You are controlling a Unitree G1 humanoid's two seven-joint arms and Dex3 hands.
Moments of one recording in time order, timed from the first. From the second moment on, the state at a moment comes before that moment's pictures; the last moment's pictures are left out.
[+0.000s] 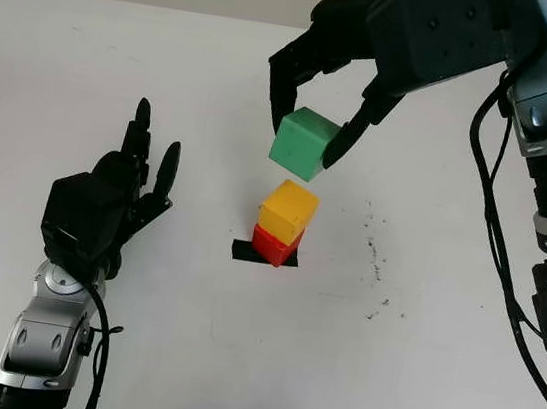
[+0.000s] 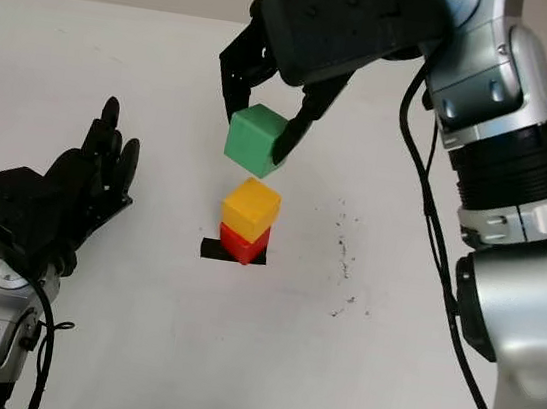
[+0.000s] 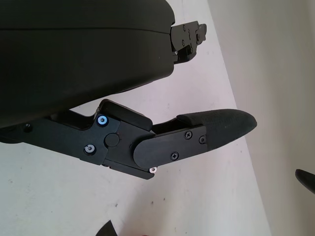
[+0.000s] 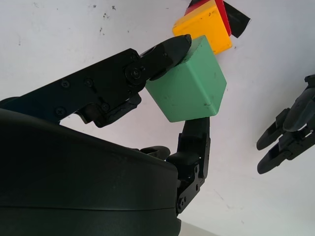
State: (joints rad) left arm -0.16 0.22 0.11 -0.22 0.04 0.34 -0.06; right arm -1.32 -0.58 0.37 0.35 -0.33 -0.04 1.15
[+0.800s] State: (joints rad) left arm -0.16 0.22 0.10 -0.24 0.03 0.36 -0.07; right arm -1.26 -0.56 0.39 0.29 -0.35 0.00 1.14
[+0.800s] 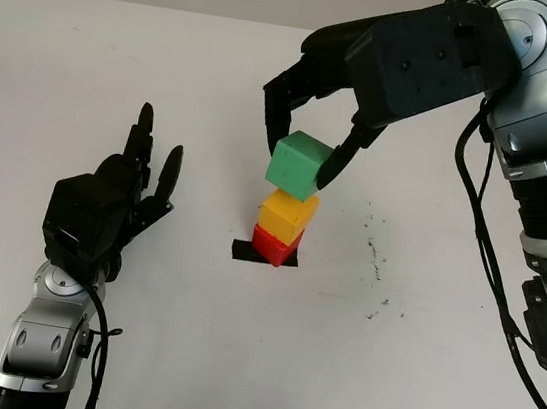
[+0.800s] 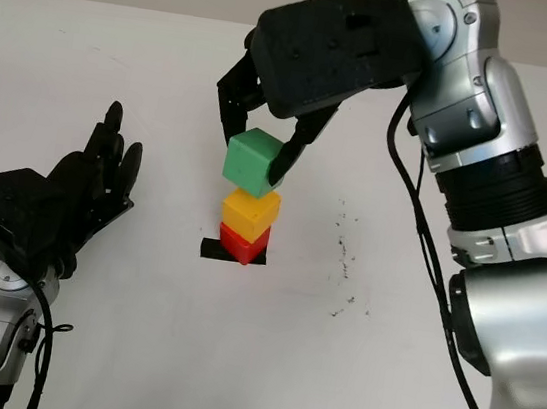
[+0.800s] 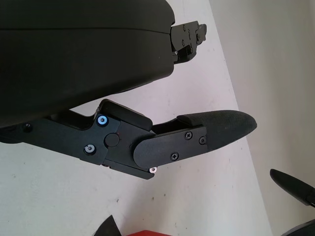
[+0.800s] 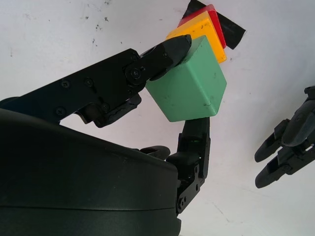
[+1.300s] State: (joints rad) left arm -0.14 0.22 0.11 -0.26 0.02 0.37 -0.07; right arm -1.25 -0.55 0.39 0.29 -0.35 0.00 1.14
